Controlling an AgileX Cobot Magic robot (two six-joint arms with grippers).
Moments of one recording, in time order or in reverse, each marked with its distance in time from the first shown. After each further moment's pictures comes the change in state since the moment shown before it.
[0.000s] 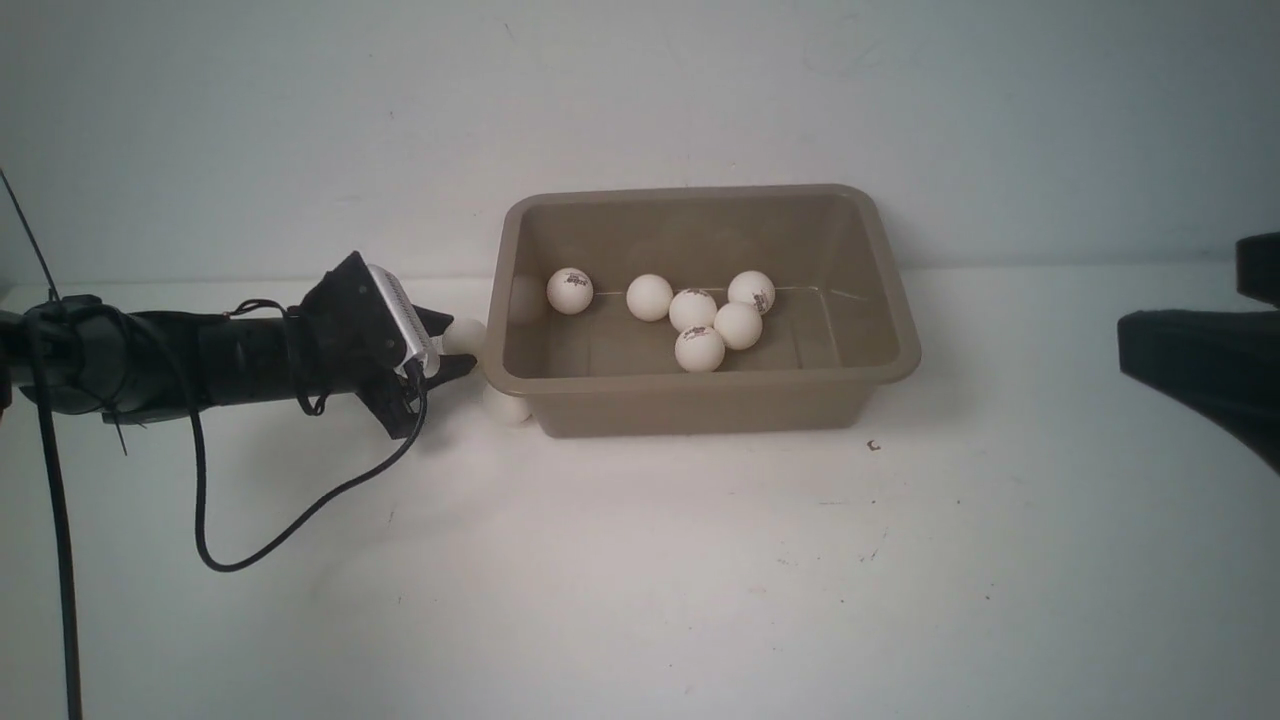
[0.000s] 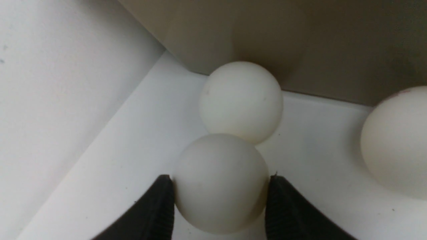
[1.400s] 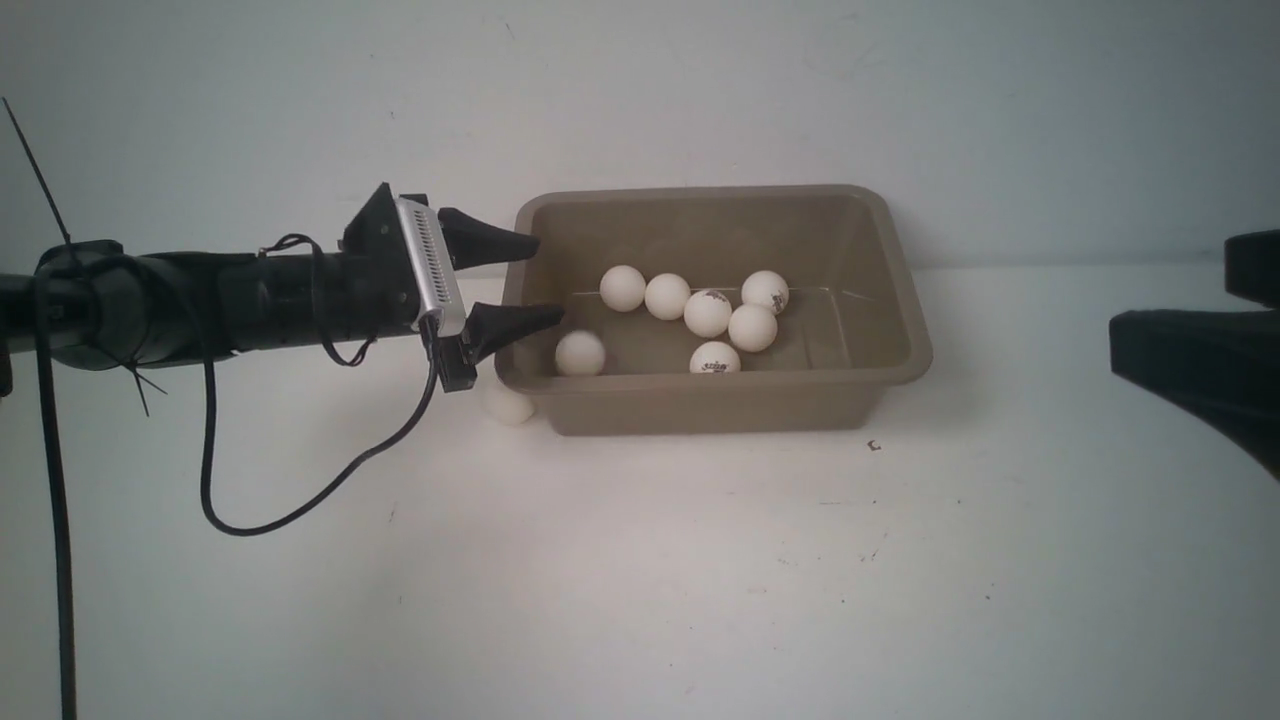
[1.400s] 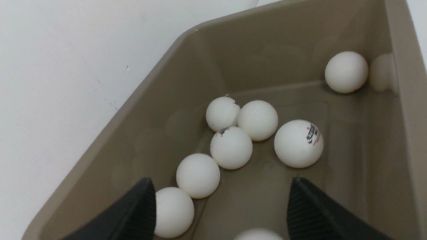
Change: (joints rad) right arm 0.000 0.000 0.000 0.043 0.010 -0.033; left arm -0.079 -0.099 -0.021 0.008 0.313 -0.048
